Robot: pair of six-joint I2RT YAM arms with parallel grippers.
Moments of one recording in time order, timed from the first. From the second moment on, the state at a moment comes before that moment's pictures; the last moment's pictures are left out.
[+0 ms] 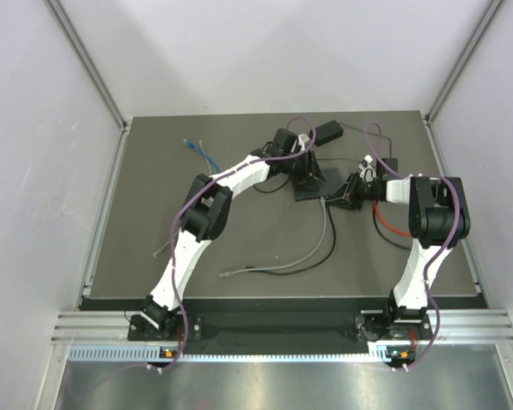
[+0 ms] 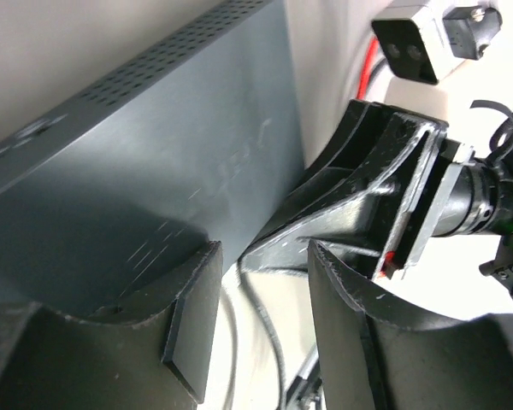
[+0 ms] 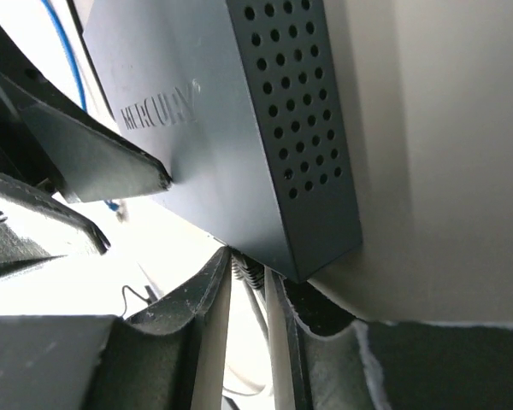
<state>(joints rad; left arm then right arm) -0.61 2.52 2.08 -0.27 0.64 -0.86 -0.02 1.97 1.01 -0.02 -0.81 0.60</state>
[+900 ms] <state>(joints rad) -0.54 2.39 1.92 -0.36 0.62 -0.79 -0.03 2.03 0.90 0.33 -0.89 0.97</state>
